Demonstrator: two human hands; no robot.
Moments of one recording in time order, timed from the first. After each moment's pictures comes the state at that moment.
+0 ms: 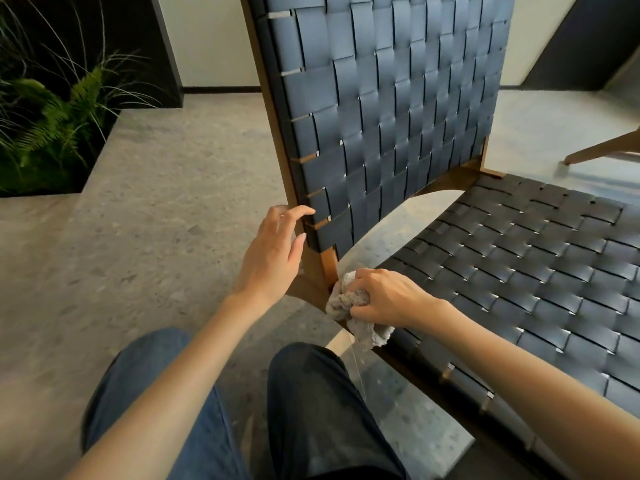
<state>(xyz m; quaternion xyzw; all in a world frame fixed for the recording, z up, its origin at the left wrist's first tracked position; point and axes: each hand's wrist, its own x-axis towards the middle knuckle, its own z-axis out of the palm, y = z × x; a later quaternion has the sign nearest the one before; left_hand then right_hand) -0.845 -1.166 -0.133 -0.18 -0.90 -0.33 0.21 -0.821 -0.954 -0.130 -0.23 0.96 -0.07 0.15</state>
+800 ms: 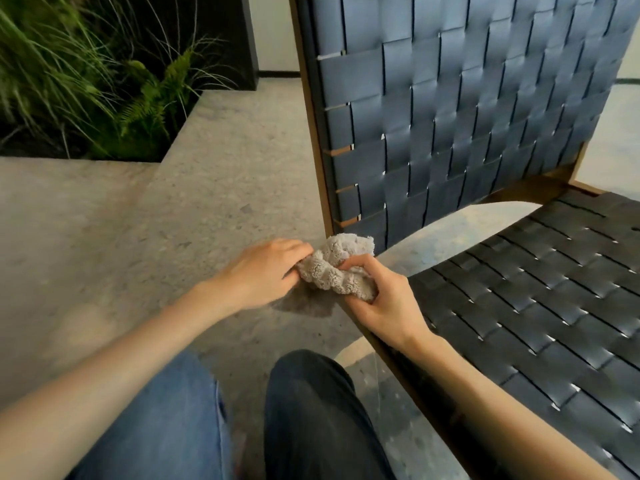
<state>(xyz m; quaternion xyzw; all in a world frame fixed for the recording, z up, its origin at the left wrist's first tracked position) -0.817 -1.188 -0.108 -0.15 -0.98 -0.13 -0.05 -0.820 -0.973 -0.152 -0.27 0.86 -0.44 -0.01</state>
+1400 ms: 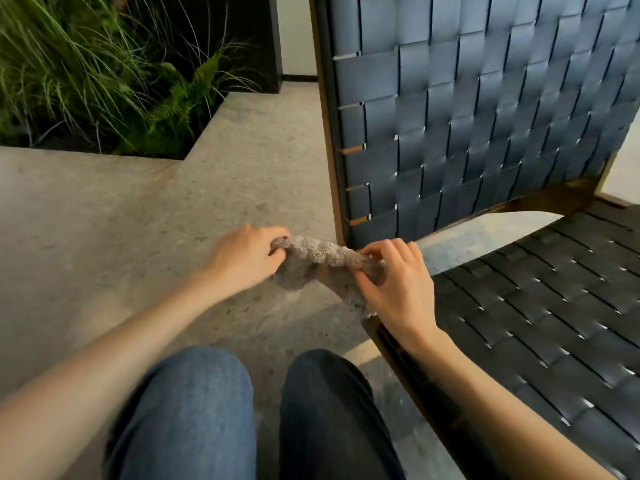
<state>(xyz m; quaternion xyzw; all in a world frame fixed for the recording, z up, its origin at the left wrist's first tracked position) -0.813 -1.208 -0.103 0.02 -0.99 -0.14 0.02 -0.831 -0.979 -0.150 -0.22 0.91 -0.31 -0.19</state>
